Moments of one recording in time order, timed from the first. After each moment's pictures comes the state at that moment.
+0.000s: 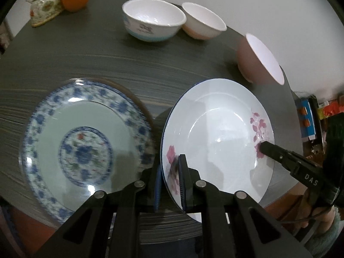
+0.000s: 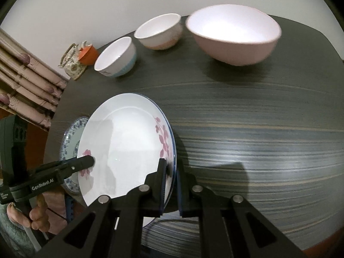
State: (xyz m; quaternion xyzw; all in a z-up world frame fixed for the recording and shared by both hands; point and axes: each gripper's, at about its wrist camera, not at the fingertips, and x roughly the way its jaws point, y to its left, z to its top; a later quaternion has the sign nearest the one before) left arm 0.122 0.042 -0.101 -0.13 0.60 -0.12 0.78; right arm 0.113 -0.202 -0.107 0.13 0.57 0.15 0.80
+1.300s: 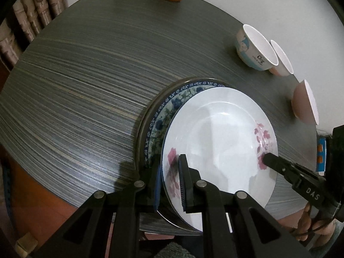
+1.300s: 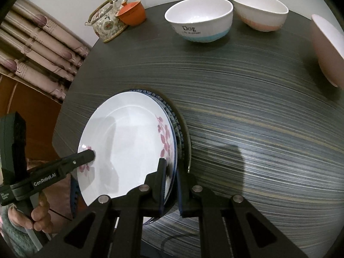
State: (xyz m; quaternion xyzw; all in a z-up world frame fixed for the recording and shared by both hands) left arm 0.083 0.197 -0.124 -0.19 0.60 0.00 0.78; right arm 0.128 -0.036 -0.127 0.07 0.61 0.22 0.76
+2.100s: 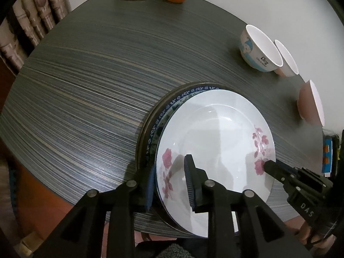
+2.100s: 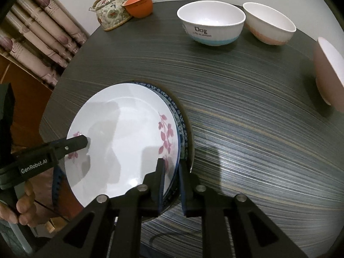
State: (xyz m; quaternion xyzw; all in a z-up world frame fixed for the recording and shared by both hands) left arm 0.095 0.189 -0.125 -0.17 0.60 0.01 0.78; right arm 0.125 -0.011 -0.124 0.00 0.61 0.20 0.77
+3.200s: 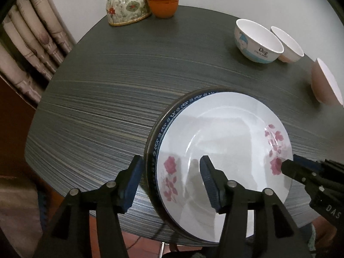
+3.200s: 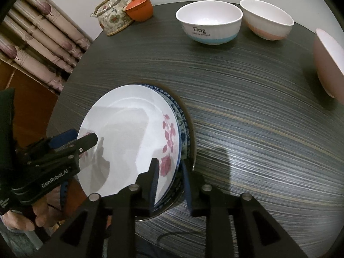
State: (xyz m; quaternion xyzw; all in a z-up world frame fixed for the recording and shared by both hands) left arm 0.091 0.156 -0.117 -0.05 0.57 0.06 0.82; right arm 0.116 -0.034 -0.119 0.04 0.60 0.22 0.77
